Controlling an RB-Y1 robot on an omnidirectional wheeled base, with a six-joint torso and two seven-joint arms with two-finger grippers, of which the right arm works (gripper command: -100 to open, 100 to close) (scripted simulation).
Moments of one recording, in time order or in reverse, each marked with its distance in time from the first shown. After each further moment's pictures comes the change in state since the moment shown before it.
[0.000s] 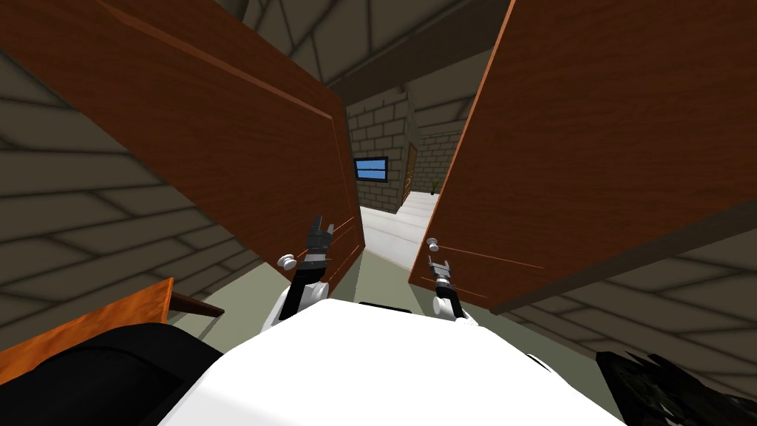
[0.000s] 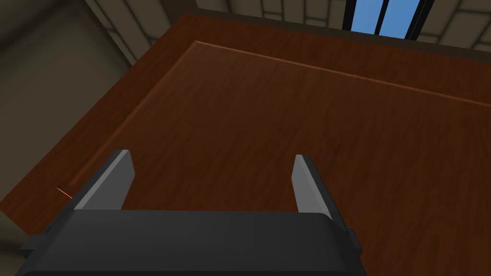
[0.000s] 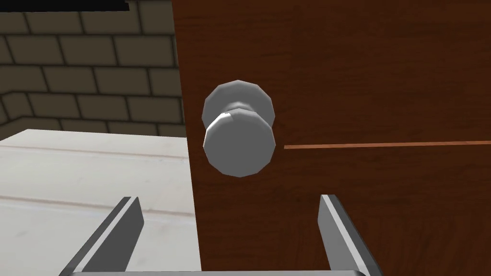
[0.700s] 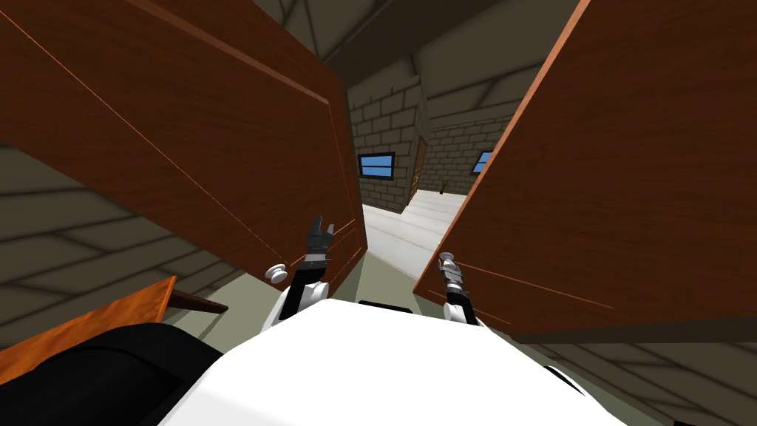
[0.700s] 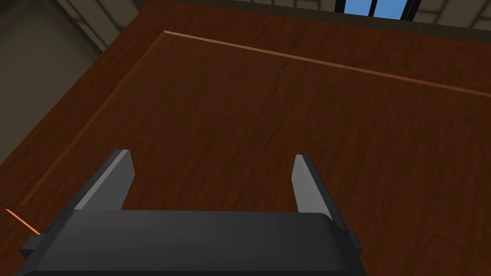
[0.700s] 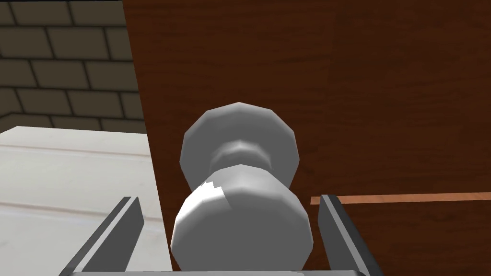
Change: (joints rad) arm 0.032 -0.071 -0.021 0.018 -0.017 -0.025 -0.071
